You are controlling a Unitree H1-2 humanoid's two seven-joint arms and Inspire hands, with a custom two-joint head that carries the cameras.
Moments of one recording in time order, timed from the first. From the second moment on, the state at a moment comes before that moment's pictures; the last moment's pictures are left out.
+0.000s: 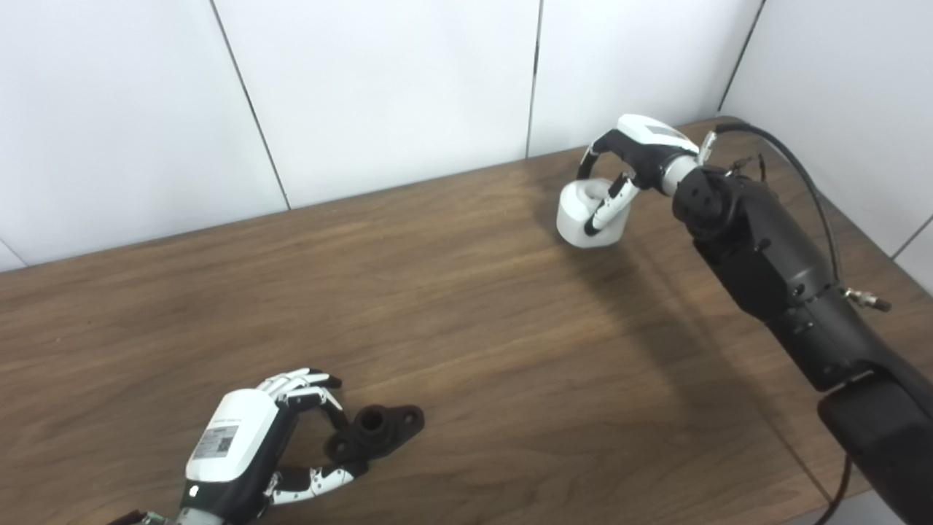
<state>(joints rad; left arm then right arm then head) 0.02 0.37 -0.32 -0.21 0.76 -0.11 -0.12 -0.55 -0.61 0.18 0.12 -0.69 0.42 0.42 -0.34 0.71</state>
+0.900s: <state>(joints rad) 0.02 0.36 -0.31 -0.22 0.77 -0.11 -0.11 -0.52 -0.62 0.19 0.08 -0.68 0.35 0.36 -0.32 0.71</state>
